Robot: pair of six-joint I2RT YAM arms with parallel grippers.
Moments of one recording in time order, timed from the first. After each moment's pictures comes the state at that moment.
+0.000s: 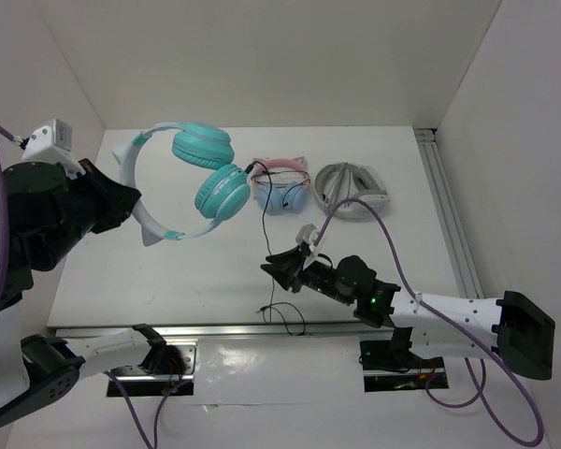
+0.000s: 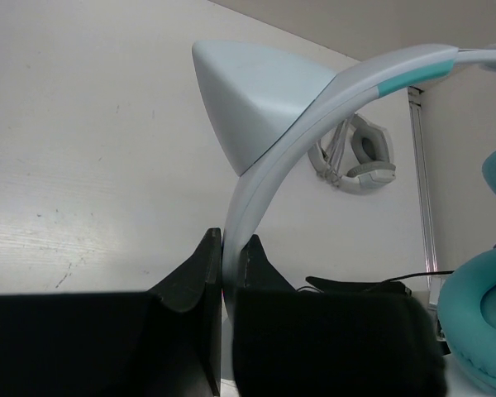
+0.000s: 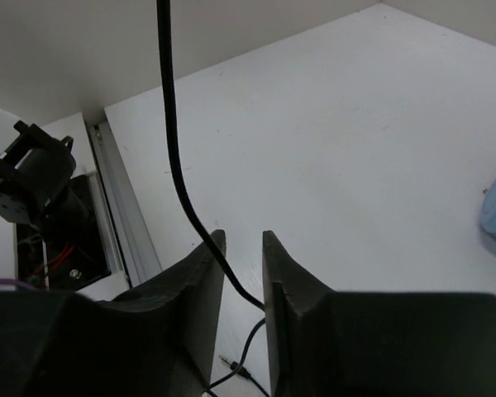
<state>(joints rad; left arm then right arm) -0.61 1.11 2.17 -1.49 -0.45 -0.69 1.11 1.01 0.44 0.63 0.04 0.13</state>
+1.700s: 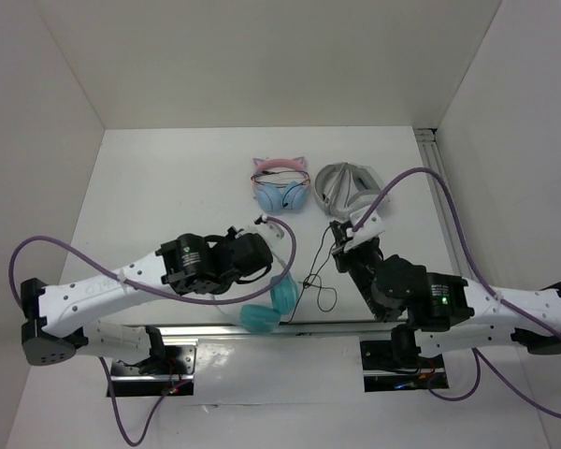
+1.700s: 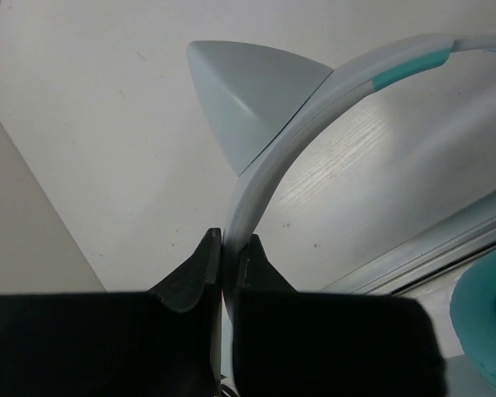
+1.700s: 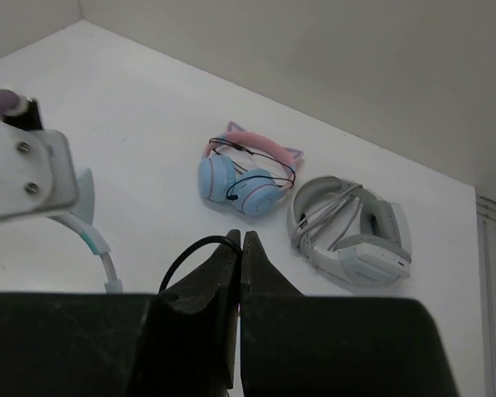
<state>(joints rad) -1.16 1.24 1.32 -1.17 -0.68 -0.16 1.49 0.81 0.99 -0.23 1.13 -0.12</state>
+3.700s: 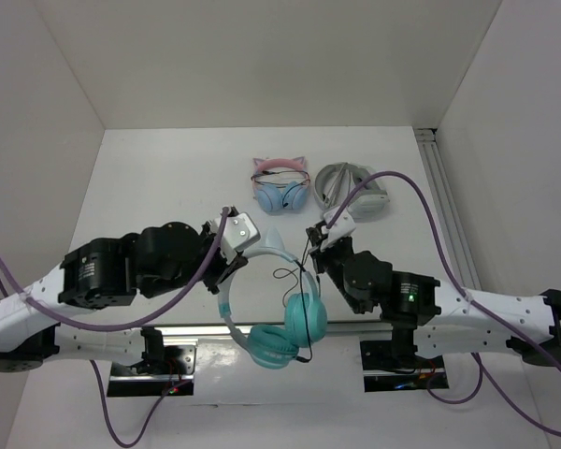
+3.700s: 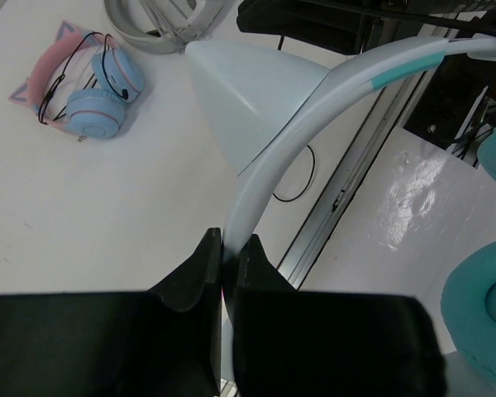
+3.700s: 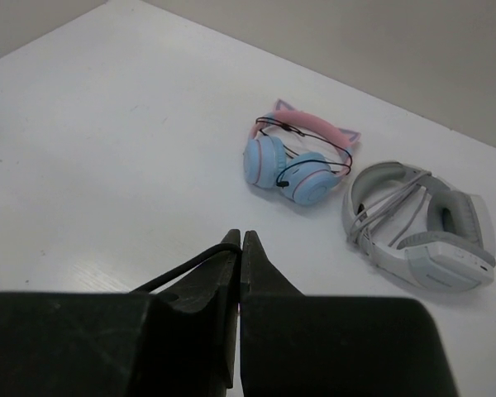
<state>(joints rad) -1.30 1.02 1.51 -1.01 -0.33 -0.09 1.35 0.88 0.87 -0.12 0.90 0.00</state>
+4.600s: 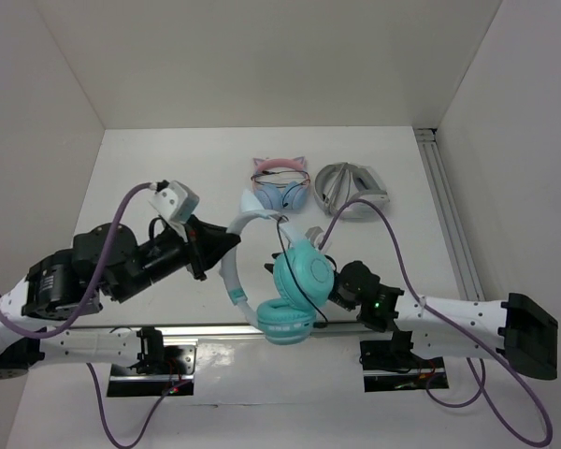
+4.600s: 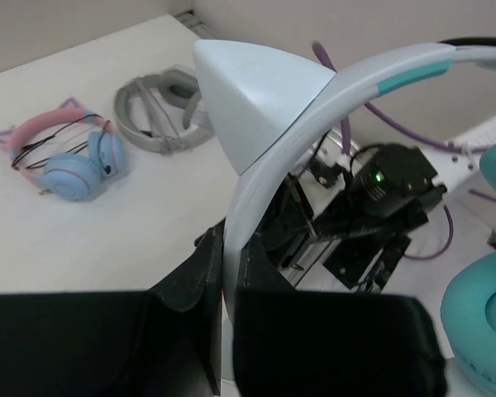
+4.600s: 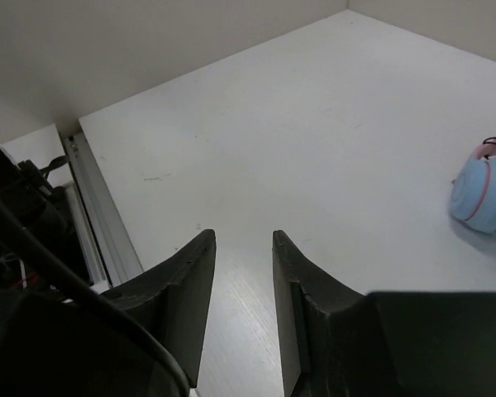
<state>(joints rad) -1.30 0.88 1.45 -0.71 -0.42 -0.29 1.17 0.94 0.42 0.58 0.19 0.10</state>
